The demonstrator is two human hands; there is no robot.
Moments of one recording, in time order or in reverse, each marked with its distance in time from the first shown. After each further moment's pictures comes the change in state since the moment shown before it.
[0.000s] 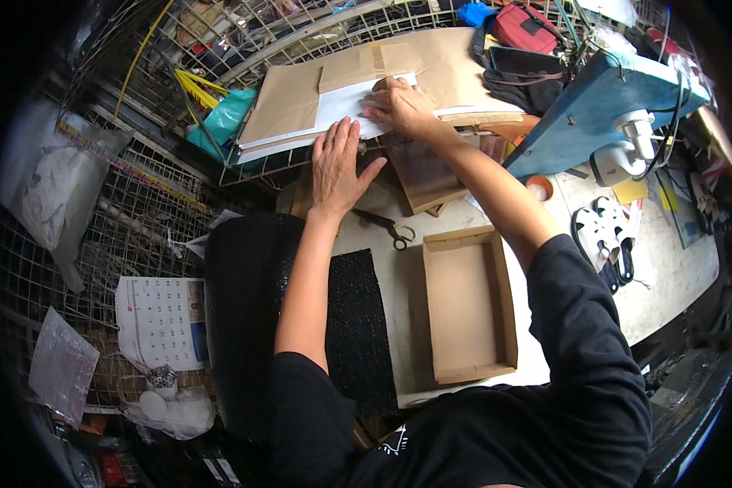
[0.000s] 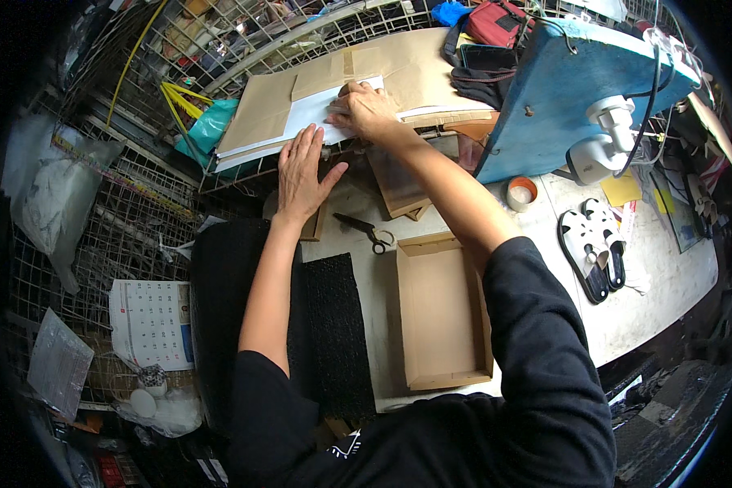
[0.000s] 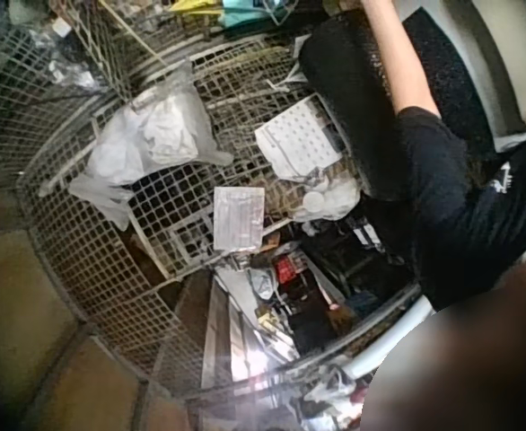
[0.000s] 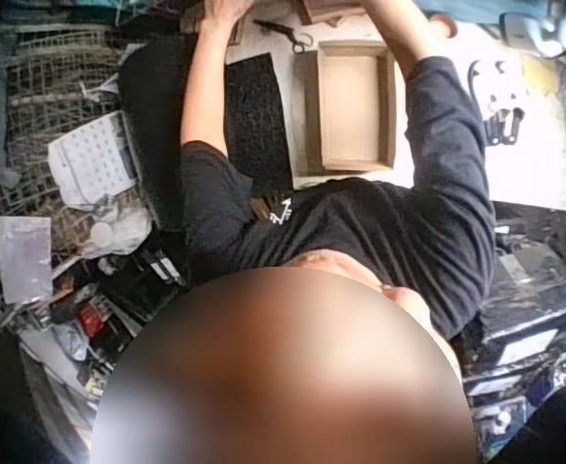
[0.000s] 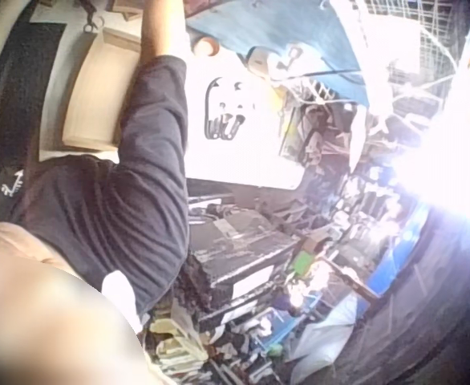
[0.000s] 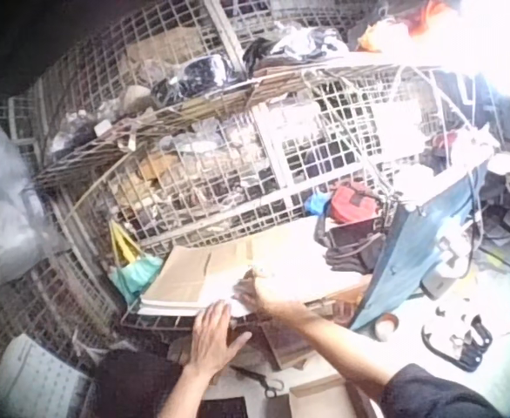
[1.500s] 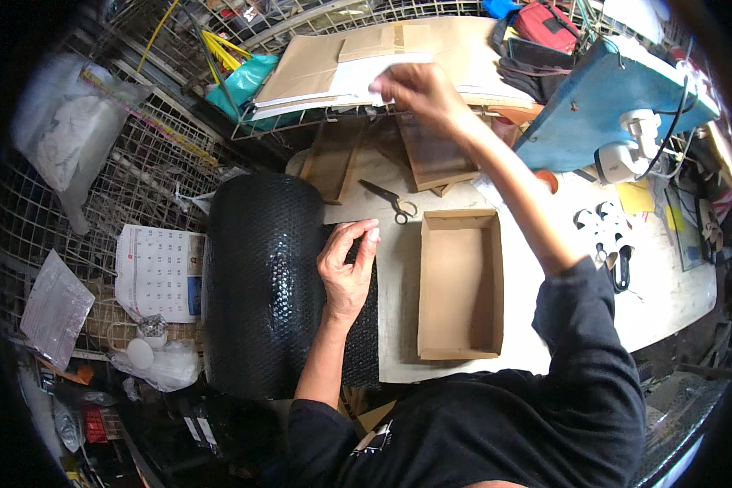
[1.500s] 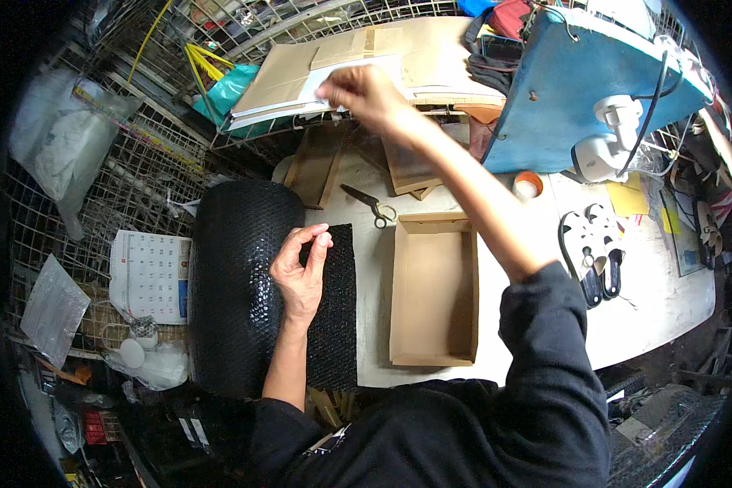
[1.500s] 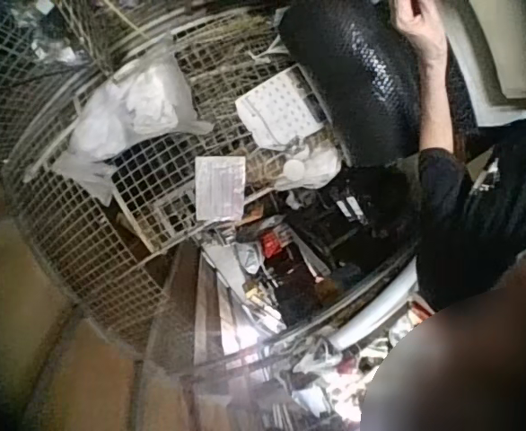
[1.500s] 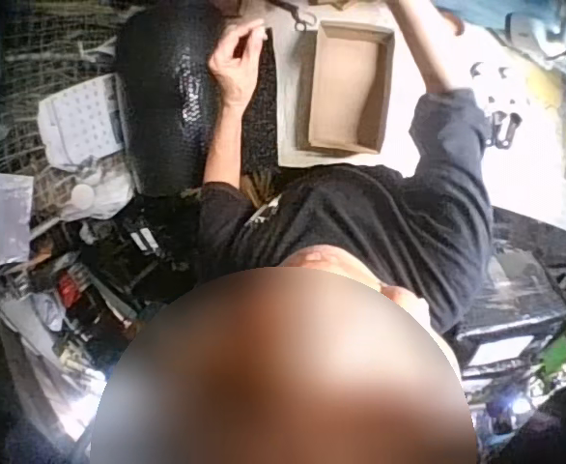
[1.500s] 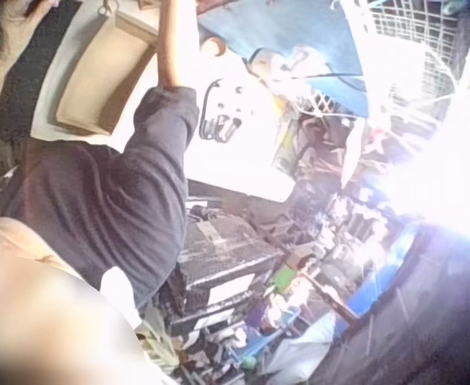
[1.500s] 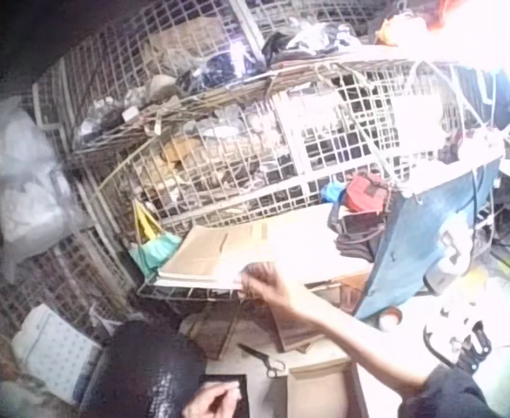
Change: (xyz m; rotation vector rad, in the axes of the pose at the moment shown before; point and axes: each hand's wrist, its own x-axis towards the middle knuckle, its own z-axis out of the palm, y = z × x) left_hand -0.131 0.138 -0.112 -0.773 0.252 -0.614; right_hand -0.047 -0.090 -0.105 0.848 -0.163 -0.012
